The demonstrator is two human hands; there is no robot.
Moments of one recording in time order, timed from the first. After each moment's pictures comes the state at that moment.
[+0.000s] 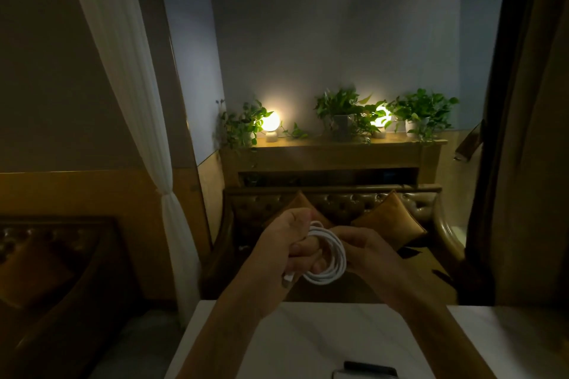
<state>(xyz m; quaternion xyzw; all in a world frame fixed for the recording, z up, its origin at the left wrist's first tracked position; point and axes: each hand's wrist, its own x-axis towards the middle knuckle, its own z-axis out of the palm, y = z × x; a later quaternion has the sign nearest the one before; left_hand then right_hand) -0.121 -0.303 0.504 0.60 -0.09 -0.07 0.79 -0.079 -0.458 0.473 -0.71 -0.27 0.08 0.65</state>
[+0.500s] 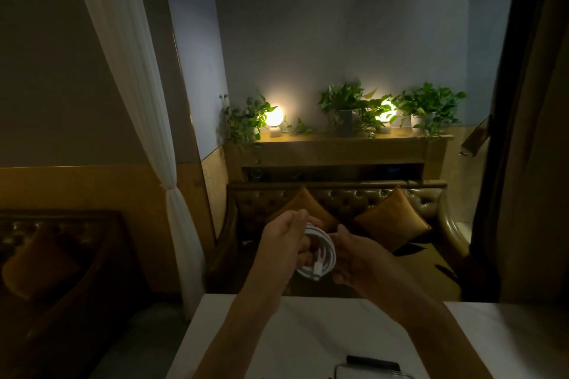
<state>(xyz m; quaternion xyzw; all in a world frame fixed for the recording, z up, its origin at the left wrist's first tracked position) -0.116 -0.306 0.490 0.71 -0.01 0.08 0.70 -0.083 -0.444 0.463 -0.66 -0.15 0.19 0.72</state>
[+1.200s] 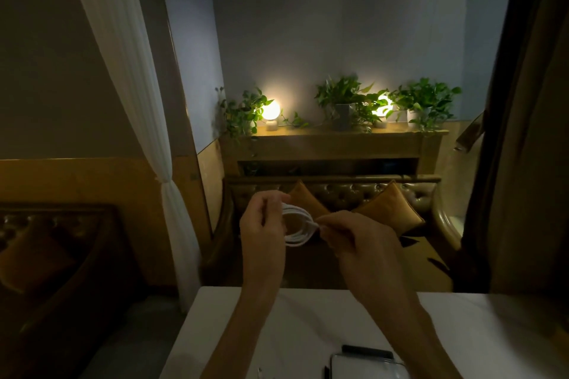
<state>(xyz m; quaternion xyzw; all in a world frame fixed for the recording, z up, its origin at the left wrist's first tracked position) -0.103 -0.295 0.467 0.68 -0.01 0.37 0.63 -0.113 -0.430 0.473 -0.87 -0.19 -0.24 0.39</state>
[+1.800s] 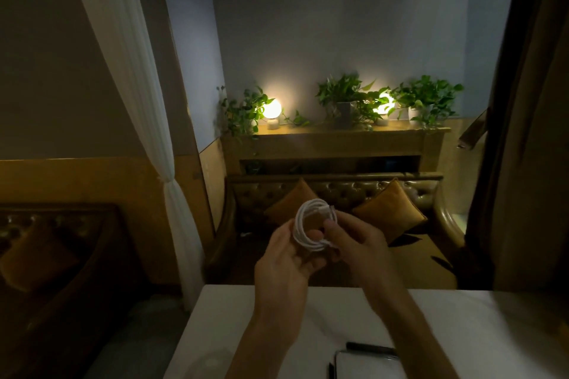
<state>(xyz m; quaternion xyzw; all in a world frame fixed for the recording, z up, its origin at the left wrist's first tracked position) -0.131 -0.302 0.441 0.50 0.00 0.09 0.86 -0.095 -0.423 0.447 -0.71 -0.18 -0.06 0.68</state>
